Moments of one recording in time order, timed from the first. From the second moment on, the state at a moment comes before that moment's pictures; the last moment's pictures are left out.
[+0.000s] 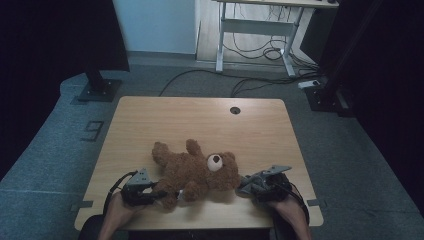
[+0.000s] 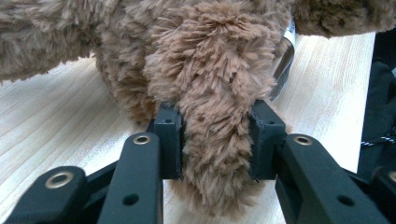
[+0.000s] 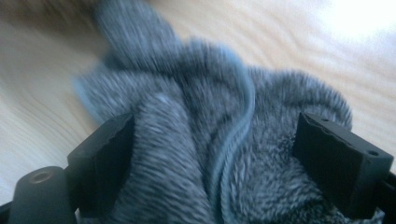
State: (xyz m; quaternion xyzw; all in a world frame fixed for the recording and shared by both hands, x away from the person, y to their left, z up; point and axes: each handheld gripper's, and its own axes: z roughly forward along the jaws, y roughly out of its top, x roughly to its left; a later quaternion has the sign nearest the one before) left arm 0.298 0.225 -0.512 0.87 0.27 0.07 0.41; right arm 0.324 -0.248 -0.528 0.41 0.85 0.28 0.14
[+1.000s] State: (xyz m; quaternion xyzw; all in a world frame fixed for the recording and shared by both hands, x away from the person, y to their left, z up) left arm 0.296 0.226 -0.517 0.86 0.29 0.06 0.42; right arm 0.313 -0.268 -0.516 0.45 0.82 0.31 0.17
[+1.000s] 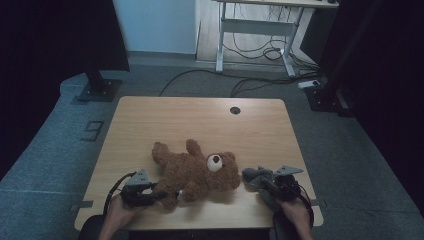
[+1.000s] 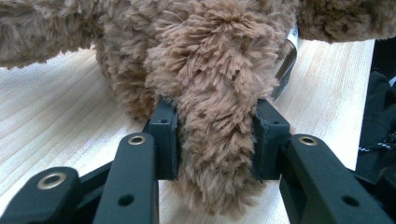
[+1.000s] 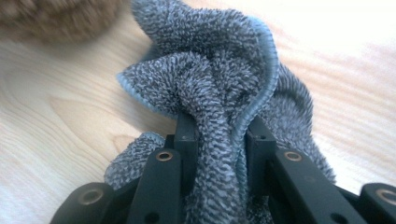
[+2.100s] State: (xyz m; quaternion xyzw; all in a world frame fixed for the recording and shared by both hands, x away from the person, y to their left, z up) left arm 0.294 0.227 -0.519 0.86 0.28 0.07 0.43; right arm 0.332 -0.213 -0.421 0.34 0.82 0.43 0.16
